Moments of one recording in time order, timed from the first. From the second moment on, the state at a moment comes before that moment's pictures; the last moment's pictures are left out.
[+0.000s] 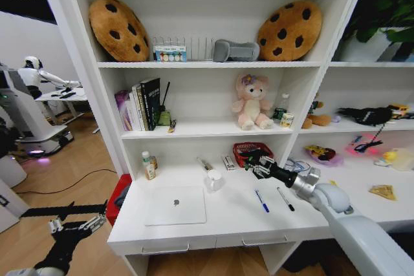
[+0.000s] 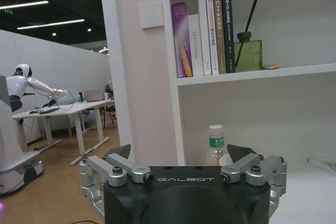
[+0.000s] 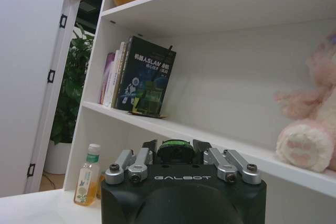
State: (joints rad) left arm 2.05 -1.35 -1.06 -2.42 -0.45 0.06 0.04; right arm -1.03 0.76 0.54 1.72 0.75 0.01 -0.76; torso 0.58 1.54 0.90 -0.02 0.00
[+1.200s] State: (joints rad) left arm 2.05 -1.35 -1.06 -2.42 -0.45 0.06 0.04; right arm -0.15 1.04 -0.02 1.16 0.75 -0.20 -0.46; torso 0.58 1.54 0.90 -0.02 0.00
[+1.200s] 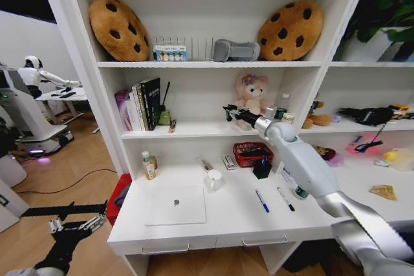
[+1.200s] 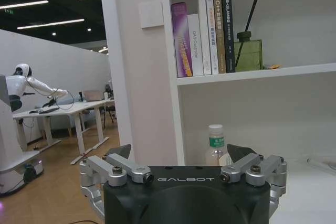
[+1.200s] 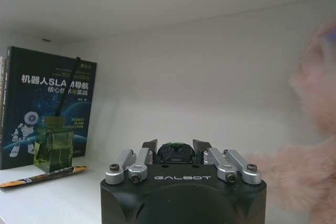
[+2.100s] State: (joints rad) left arm 2.05 -1.35 -1.06 -2.42 -0.45 0.06 0.04; right arm -0.19 1.14 -0.02 1.09 0.64 -0.09 -0.41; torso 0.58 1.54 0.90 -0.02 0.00
